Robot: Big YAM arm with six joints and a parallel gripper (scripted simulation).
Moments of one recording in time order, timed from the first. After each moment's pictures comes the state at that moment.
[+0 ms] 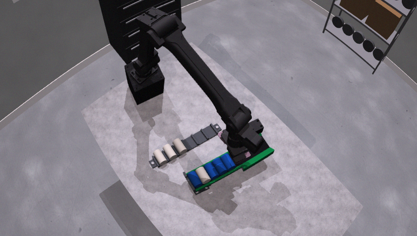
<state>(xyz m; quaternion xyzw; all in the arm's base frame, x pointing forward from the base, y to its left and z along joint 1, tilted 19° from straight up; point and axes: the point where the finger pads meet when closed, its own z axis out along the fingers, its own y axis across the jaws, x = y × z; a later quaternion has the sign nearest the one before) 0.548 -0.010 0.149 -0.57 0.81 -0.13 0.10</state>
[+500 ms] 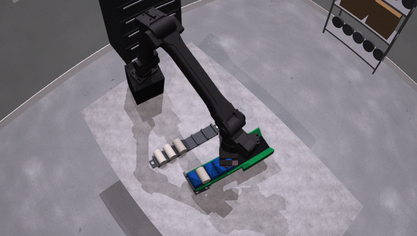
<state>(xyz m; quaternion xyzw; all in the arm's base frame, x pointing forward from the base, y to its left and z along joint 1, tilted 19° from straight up) 0.541 -0.036 0.142 -0.37 0.92 -0.10 0.12</state>
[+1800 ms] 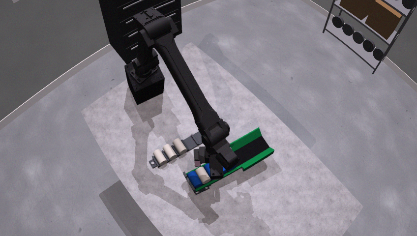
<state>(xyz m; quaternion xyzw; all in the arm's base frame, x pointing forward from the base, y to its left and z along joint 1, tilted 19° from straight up) 0.525 -0.095 0.134 0.35 0.92 0.01 0.16</state>
